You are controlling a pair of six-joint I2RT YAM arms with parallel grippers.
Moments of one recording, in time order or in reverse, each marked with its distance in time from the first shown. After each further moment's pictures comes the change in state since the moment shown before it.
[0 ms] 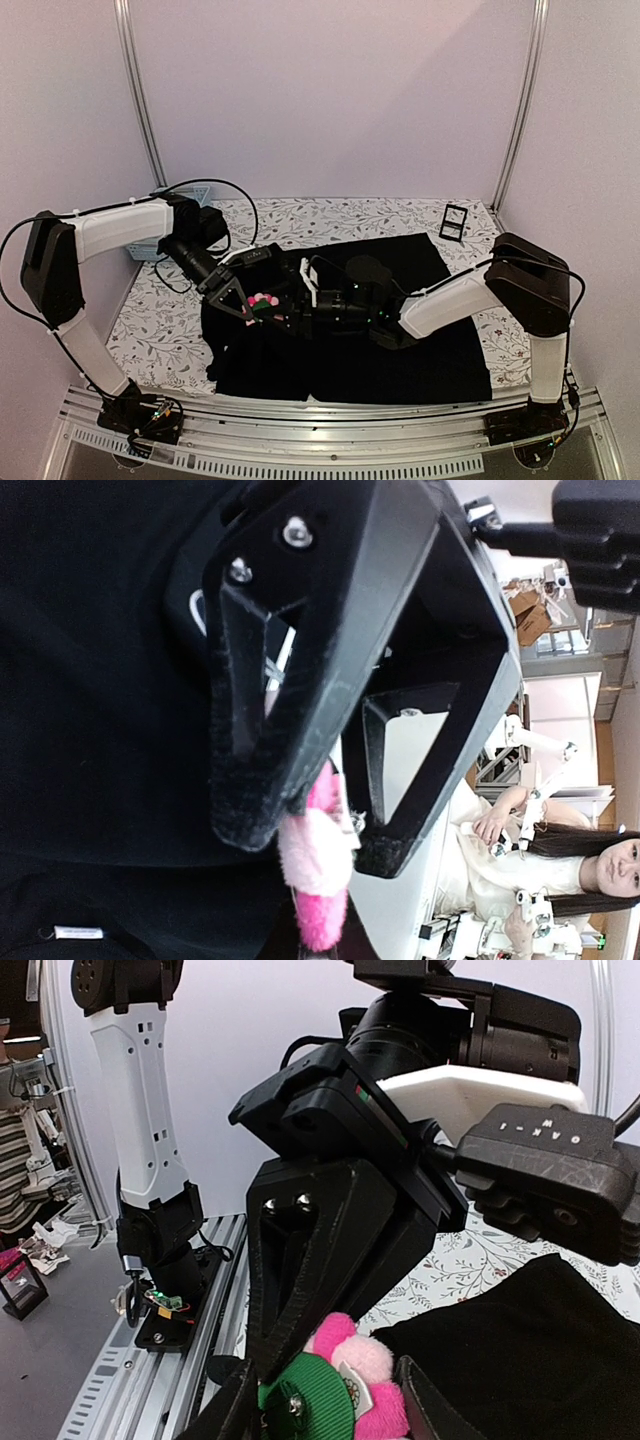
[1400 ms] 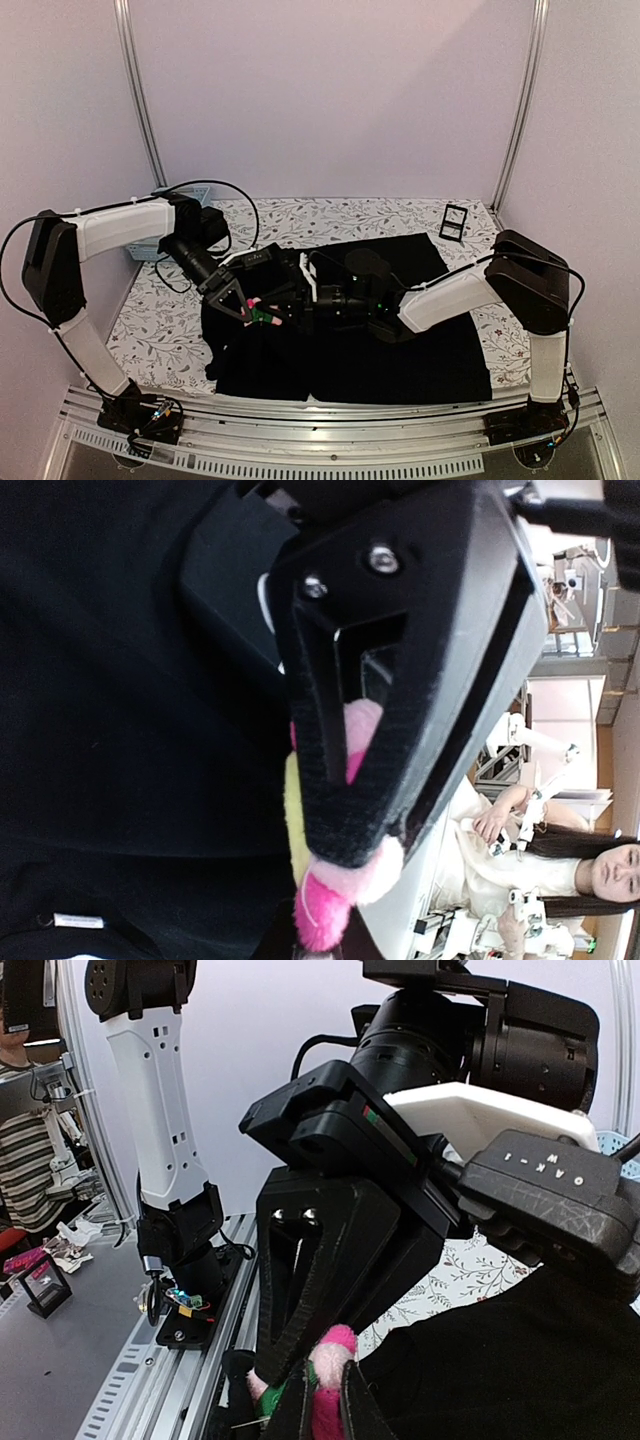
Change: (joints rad) left arm -0.002 0.010 0.011 -0.019 -0.034 -0.017; right arm -0.021 0.007 0.034 -0.036 -0.097 0.037
